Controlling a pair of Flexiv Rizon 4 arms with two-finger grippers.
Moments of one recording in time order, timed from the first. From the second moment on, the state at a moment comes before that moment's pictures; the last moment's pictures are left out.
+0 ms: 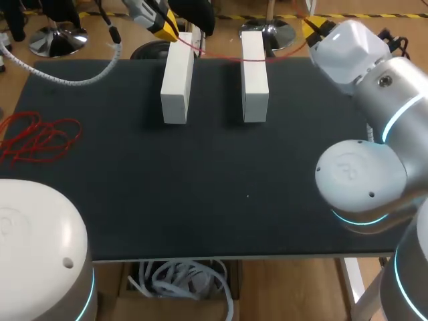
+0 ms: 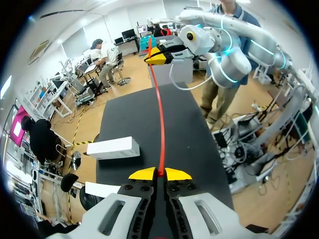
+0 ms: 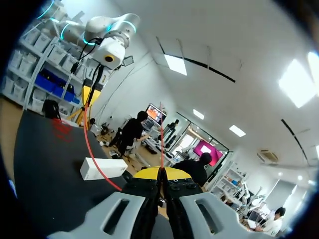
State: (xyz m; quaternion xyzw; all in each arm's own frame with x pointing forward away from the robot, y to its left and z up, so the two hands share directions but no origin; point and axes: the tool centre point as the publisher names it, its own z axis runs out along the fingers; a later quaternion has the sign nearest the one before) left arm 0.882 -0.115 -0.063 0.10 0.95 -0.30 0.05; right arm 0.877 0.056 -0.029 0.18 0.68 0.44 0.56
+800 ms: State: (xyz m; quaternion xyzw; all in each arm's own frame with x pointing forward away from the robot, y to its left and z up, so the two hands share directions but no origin) left arm 0.882 -0.115 -0.063 0.10 0.95 -0.30 0.05; right arm 0.875 0.116 -0.034 0.06 0.72 0.33 0.61
